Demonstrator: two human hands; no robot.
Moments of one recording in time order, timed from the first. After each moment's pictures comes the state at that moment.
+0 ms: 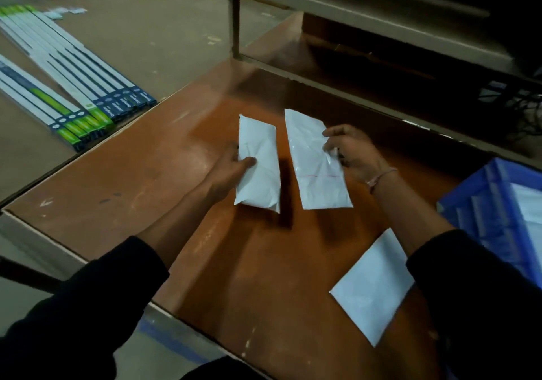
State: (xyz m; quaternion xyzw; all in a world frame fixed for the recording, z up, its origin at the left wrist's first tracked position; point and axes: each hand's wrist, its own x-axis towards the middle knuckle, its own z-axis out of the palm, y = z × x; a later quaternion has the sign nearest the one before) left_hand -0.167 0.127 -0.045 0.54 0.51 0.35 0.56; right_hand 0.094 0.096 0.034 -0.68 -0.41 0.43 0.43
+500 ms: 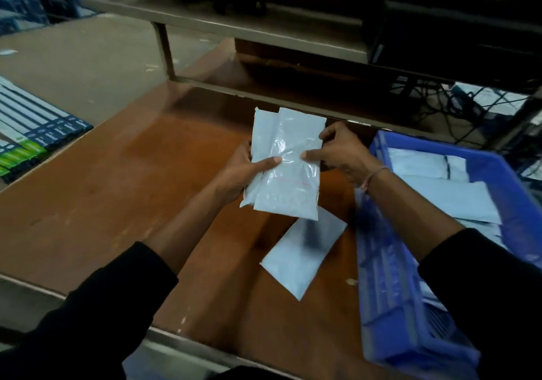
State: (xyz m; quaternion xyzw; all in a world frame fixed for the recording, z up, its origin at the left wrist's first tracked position) left_hand -0.005 0.018 0.021 0.60 0.35 0.32 0.65; right_hand 0.208 -0.052 0.088 -0.73 -0.46 0.31 0.40
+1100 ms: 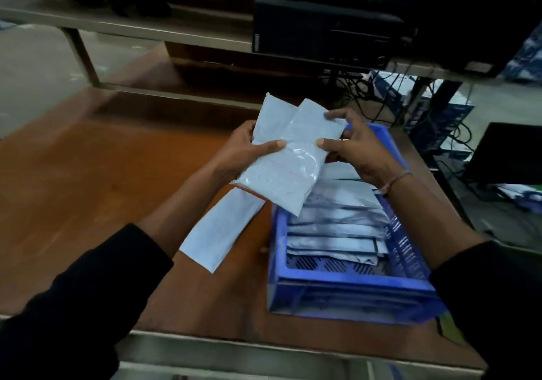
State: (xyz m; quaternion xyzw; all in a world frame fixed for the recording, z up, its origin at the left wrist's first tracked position) left_hand 0.172 -0.104 0.072 0.69 0.33 0.31 0.57; right_hand 0.372 -0.244 0.114 -0.64 -0.44 0.30 0.55
